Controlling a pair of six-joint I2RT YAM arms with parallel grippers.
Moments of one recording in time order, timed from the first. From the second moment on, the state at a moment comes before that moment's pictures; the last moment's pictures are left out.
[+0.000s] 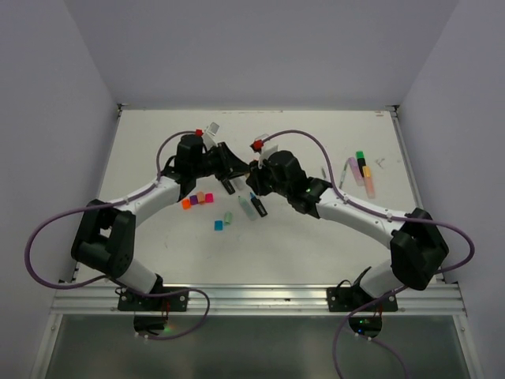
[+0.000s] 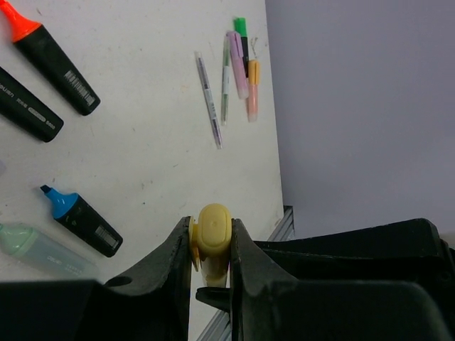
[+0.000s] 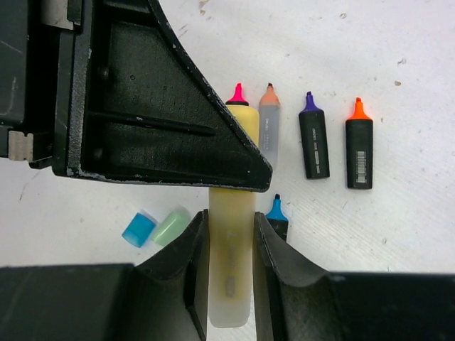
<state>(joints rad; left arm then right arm) -0.38 1.54 0.93 0.20 0.54 -0.95 0.81 1.50 1.06 -0.05 0.06 0.23</state>
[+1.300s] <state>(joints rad) -0.36 1.08 0.43 -0.15 0.17 -0.73 0.65 1.86 1.17 -0.28 0.02 0.16</state>
